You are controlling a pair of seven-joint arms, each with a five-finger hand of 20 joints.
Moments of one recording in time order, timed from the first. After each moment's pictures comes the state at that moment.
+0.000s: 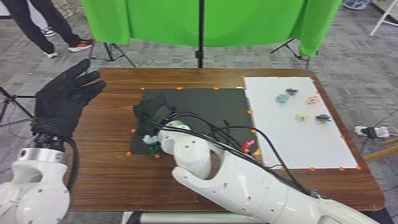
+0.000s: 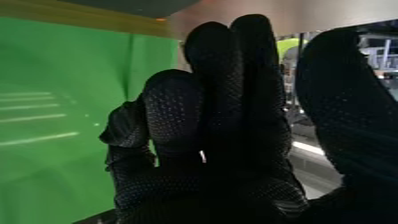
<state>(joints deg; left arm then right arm) 119.5 -50.9 -98.3 -125.9 34.5 12.1 16.2 -57.6 -80.6 25.6 -88.2 -147.3 -10.5 24.2</state>
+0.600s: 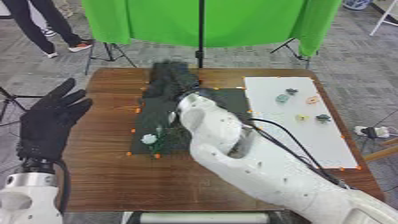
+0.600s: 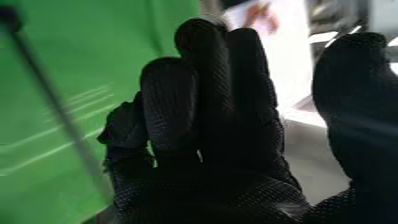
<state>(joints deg) 131.5 -52.8 -102.4 -128.9 32.7 14.3 21.8 -54.3 -72.1 33.5 -101.9 -129.0 -1.4 34.5</state>
